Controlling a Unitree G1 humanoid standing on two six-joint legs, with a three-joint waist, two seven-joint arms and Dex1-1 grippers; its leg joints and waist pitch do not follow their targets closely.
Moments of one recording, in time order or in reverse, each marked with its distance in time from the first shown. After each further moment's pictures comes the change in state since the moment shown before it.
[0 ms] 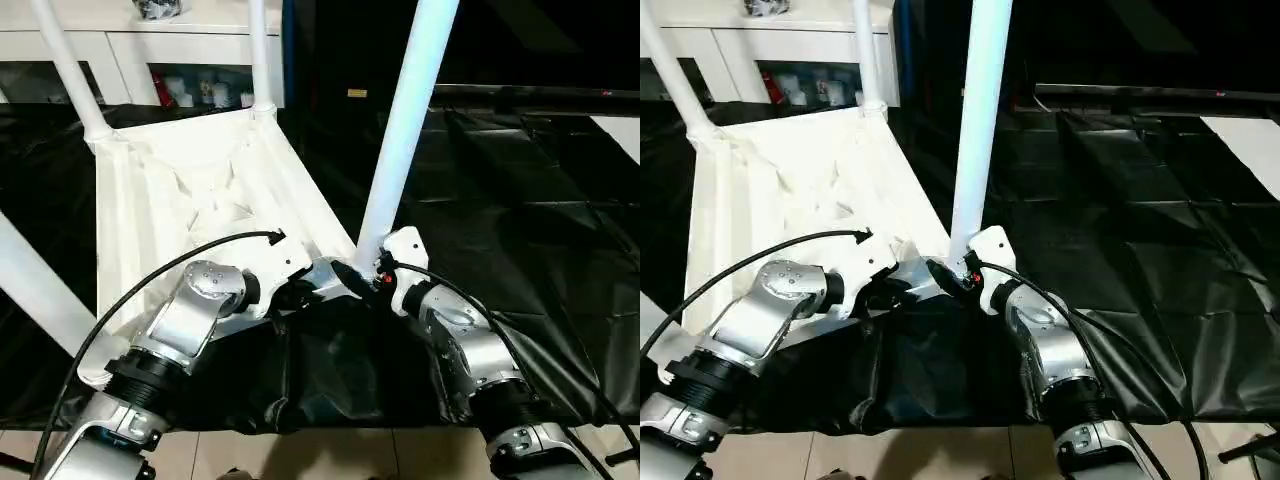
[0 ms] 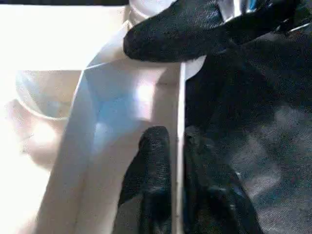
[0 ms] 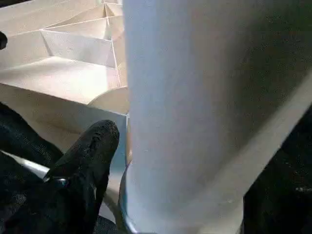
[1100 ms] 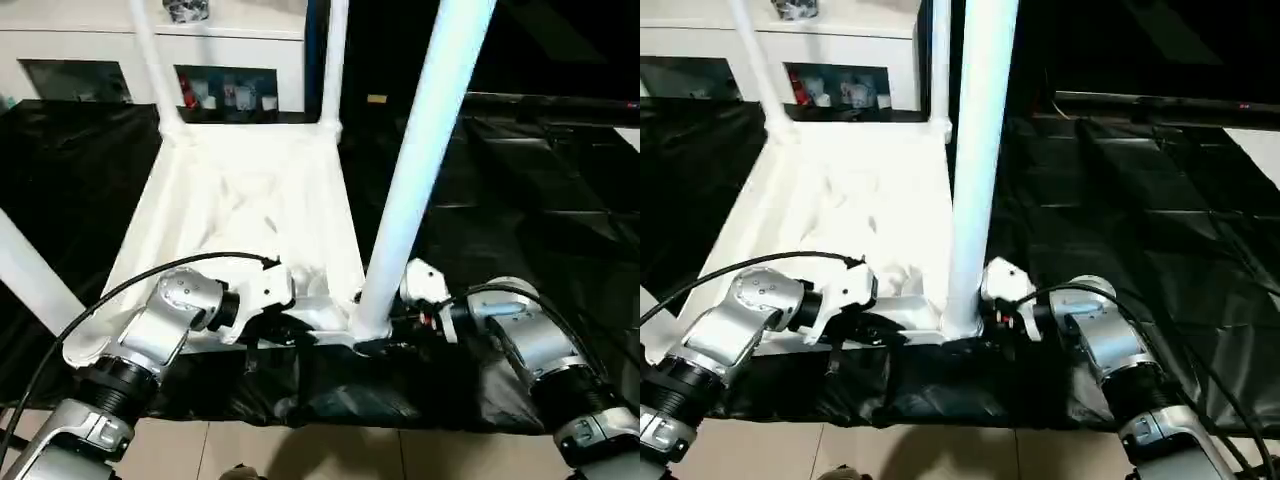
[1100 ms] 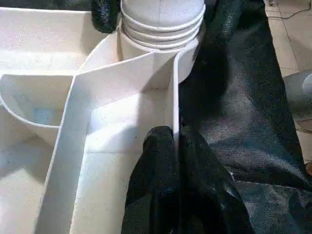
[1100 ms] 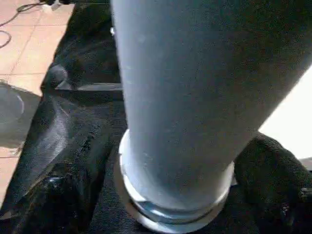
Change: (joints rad) left arm 0.035 0.125 -0.051 0.043 -0.083 -0.246 -0.366; right arm -0.028 -0.296 0.183 -0.039 0.049 -0.057 0.724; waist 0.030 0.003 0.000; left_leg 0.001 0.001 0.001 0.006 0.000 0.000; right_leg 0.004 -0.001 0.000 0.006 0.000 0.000
